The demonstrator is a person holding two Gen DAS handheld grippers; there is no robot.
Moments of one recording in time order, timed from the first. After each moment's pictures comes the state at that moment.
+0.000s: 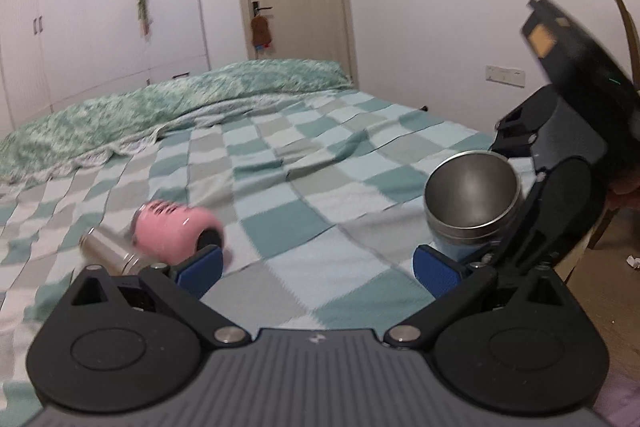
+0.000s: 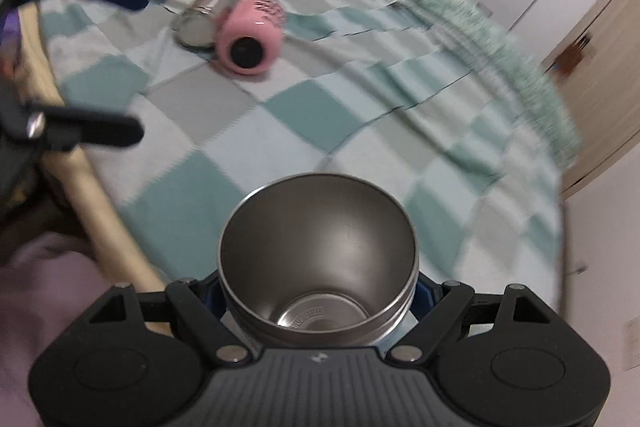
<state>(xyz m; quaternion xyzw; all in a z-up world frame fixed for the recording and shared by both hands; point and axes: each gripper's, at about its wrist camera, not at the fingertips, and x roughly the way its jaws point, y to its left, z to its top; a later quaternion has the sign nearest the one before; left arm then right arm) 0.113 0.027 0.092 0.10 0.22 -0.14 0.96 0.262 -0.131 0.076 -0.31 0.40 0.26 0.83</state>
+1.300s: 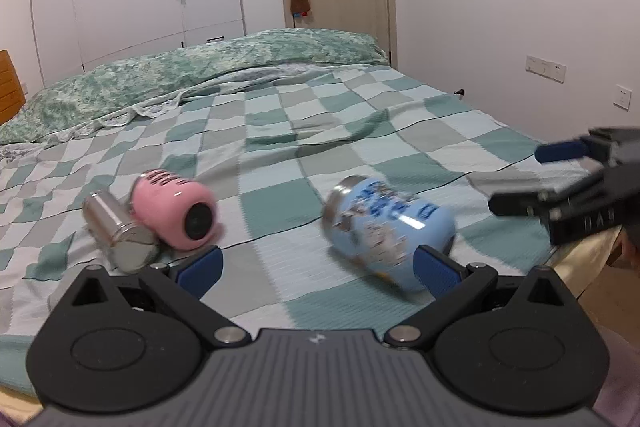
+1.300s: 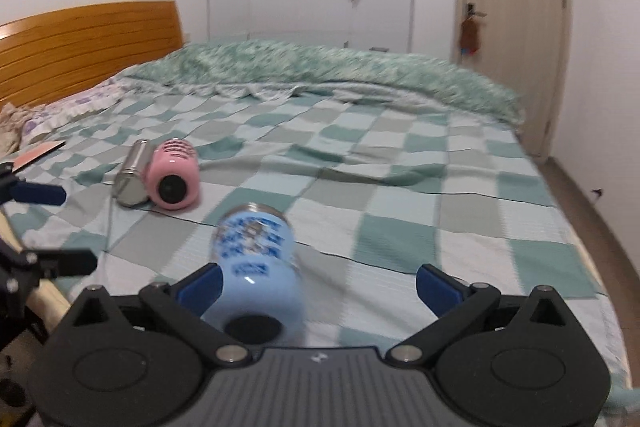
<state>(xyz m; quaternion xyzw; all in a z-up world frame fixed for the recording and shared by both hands) 0.127 -0.029 0.097 0.07 0.27 -0.08 0.96 0.247 -0.256 0.072 -0.06 0.25 0.20 0.95</state>
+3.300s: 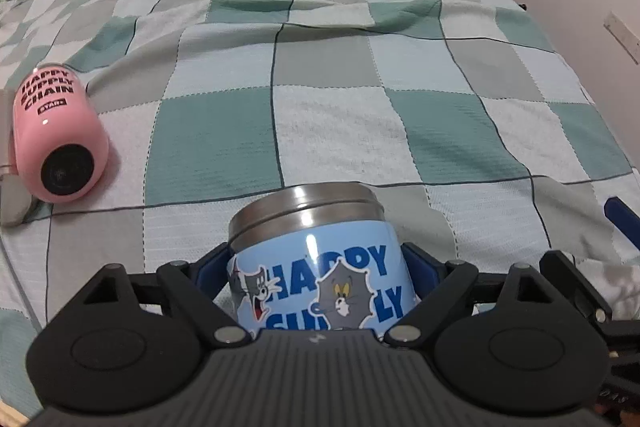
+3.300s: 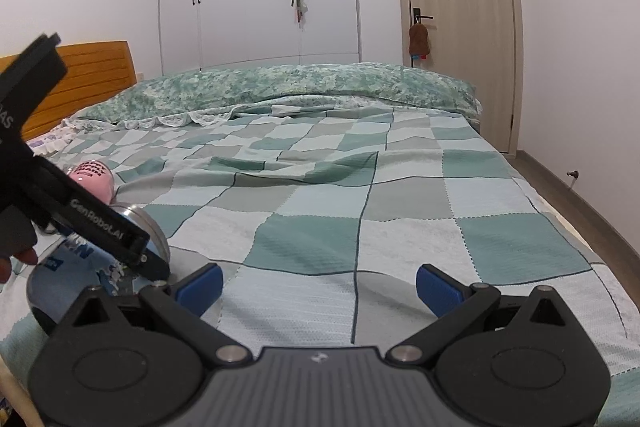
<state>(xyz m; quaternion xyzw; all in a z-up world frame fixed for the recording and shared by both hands) 0.313 -0.085 0.043 -0.02 0.50 -0.02 0.87 0.320 -0.310 0.002 0.00 0.21 0.16 0.96</state>
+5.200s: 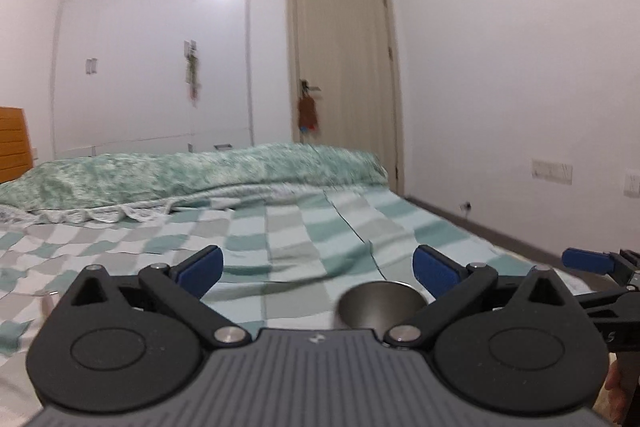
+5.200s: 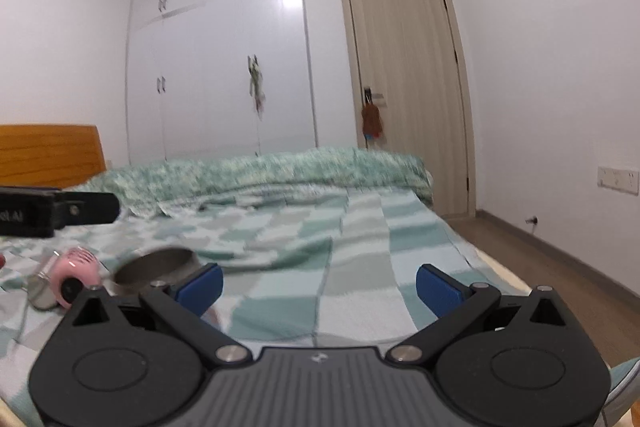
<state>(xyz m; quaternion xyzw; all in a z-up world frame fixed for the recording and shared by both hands) 0.161 -0.090 0.114 0.03 0.08 -0.06 0.99 0.255 -0.331 0.032 0.05 0.07 0.10 0.99</state>
